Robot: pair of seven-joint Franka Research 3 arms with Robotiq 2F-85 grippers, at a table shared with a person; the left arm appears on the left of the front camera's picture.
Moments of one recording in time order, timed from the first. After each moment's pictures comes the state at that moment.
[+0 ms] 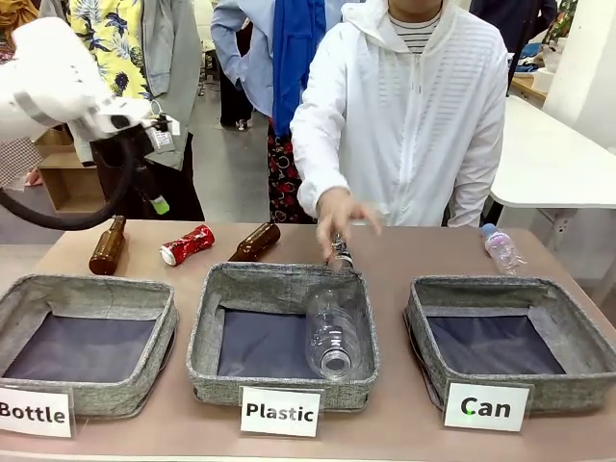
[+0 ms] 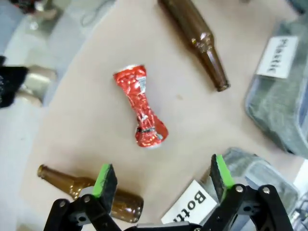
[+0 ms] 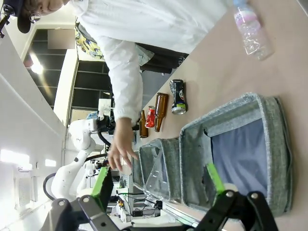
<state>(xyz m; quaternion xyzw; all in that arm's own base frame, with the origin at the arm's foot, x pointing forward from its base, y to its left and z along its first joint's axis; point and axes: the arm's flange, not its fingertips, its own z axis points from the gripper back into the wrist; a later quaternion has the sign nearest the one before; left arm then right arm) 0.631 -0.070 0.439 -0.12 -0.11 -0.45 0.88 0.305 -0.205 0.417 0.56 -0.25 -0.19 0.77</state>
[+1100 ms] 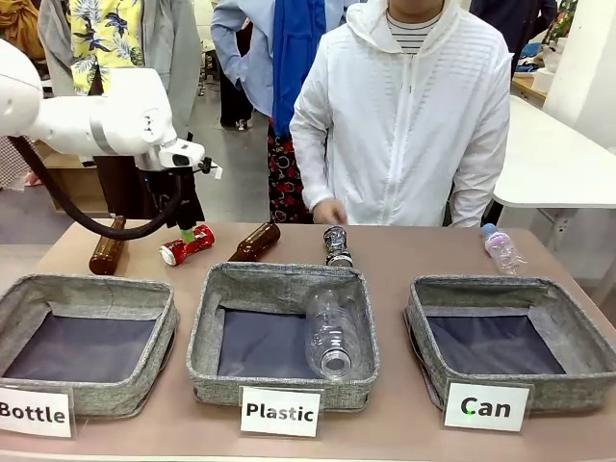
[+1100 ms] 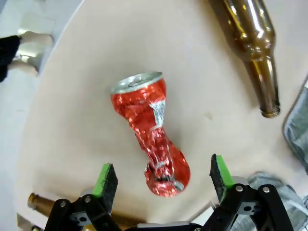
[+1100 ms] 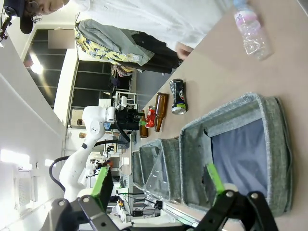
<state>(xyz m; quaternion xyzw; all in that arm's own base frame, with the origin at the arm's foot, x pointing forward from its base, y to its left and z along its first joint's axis) 0.678 -0.130 0.354 -0.05 -0.01 -0.44 0.90 0.305 -0.205 0.417 0.56 -0.25 -0.19 0.77</state>
